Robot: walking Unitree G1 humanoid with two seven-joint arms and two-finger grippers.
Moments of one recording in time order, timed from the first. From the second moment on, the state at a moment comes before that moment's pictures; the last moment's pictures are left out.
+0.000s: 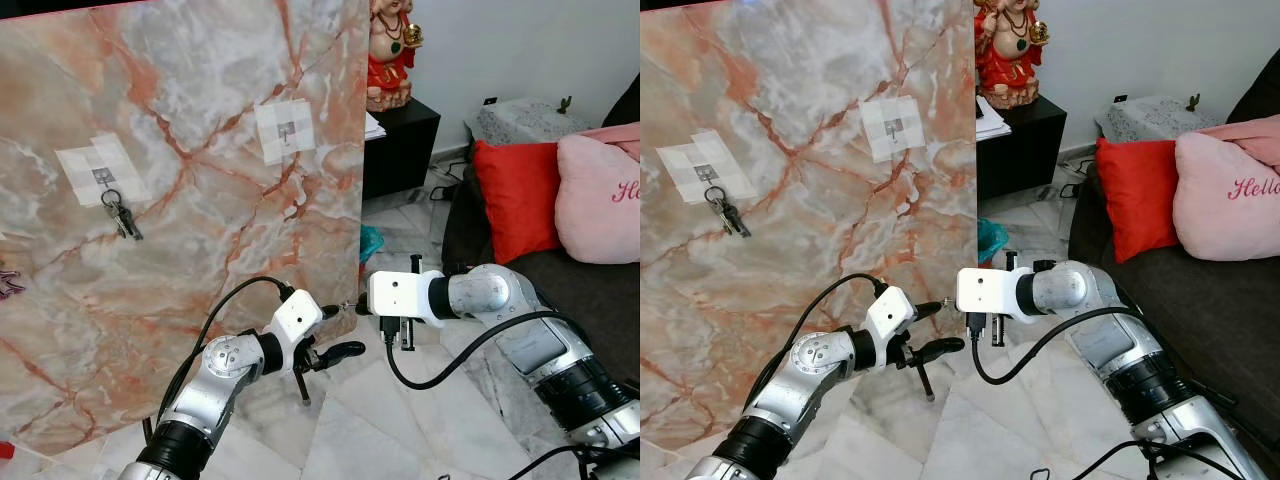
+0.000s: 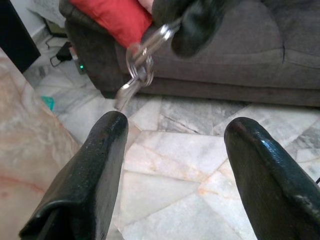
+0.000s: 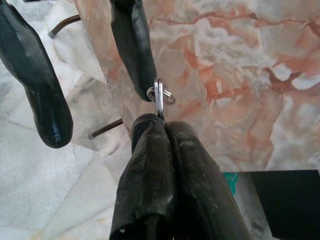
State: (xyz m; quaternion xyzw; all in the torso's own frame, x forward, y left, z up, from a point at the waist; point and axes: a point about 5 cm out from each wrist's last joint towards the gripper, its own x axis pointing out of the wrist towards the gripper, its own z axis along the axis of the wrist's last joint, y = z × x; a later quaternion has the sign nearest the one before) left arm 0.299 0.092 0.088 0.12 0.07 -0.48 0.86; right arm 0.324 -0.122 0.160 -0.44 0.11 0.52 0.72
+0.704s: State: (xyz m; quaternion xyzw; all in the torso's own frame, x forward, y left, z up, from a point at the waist) left arm 0.301 0.090 0.093 0.06 0.06 -0.50 0.86; right arm 0.322 -0.118 0.164 -0.44 0.10 0.53 0.72
